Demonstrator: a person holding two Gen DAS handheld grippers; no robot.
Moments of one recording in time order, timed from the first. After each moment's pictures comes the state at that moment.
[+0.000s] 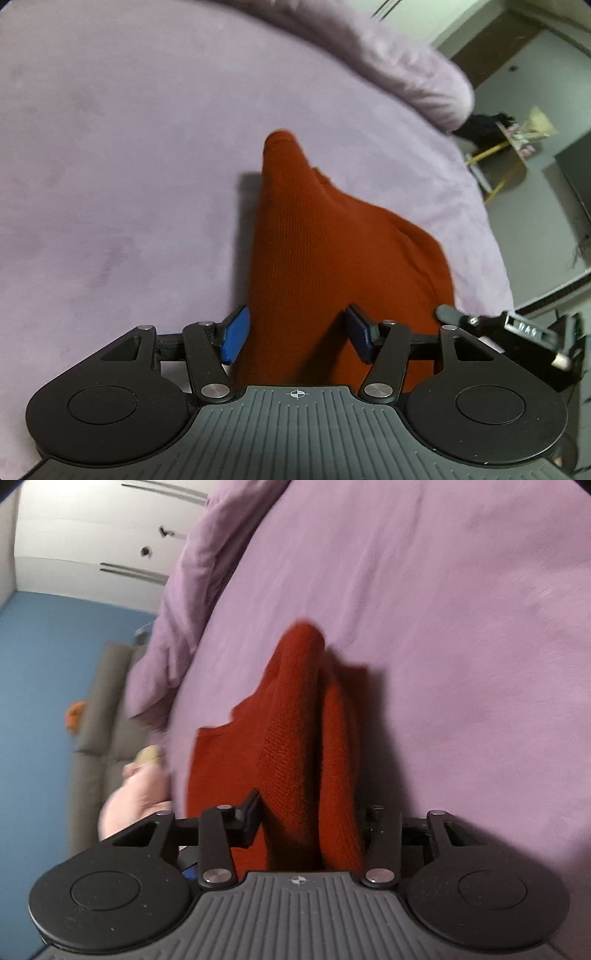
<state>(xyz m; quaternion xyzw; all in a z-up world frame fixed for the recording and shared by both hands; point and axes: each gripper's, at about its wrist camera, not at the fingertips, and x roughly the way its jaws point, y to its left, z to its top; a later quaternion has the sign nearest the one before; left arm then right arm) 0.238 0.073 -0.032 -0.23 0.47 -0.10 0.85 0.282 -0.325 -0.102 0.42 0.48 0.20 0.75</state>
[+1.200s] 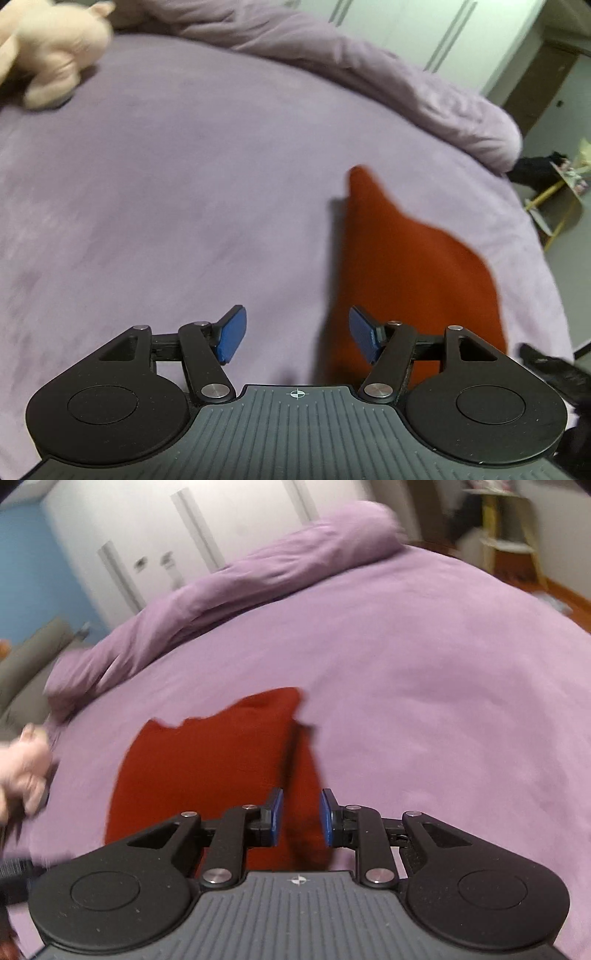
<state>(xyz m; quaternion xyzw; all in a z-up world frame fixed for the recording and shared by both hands) 0.156 0.087 -0.001 -0.20 0.41 0.03 0.89 0.173 -0.279 -0.028 0.17 0.36 0.06 0.91</state>
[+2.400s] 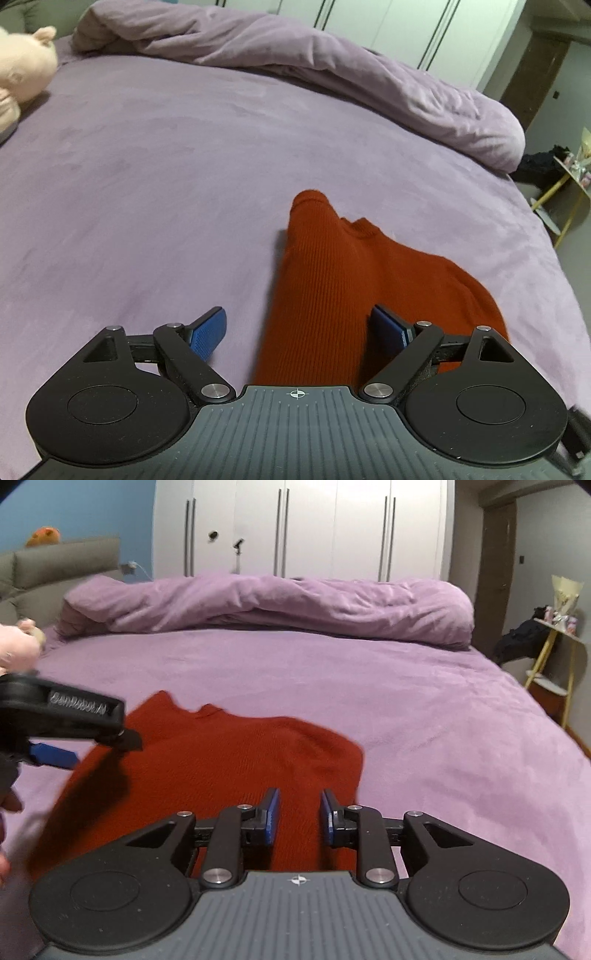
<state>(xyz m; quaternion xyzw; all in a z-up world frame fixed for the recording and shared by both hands) 0.242 0.035 -0.037 -0.17 0.40 0.04 0.90 0.199 -0.193 -0.051 -0.04 0.29 0.08 0.95</state>
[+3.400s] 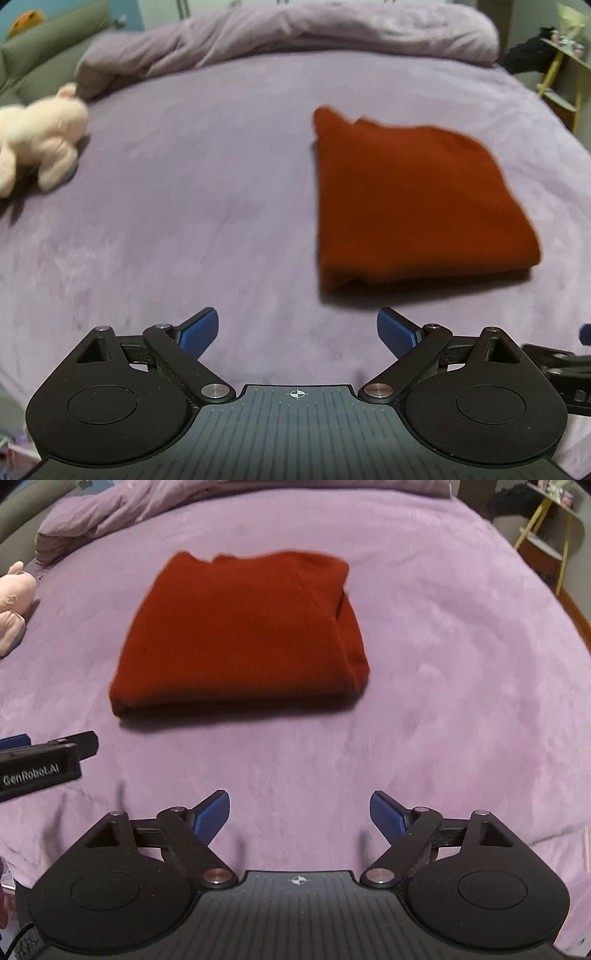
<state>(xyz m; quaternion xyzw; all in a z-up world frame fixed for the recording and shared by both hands) 0.106 0.003 0.000 0.02 0.46 0.05 0.89 0.104 -0.187 -0.018 0.01 0.53 0.05 0.85</state>
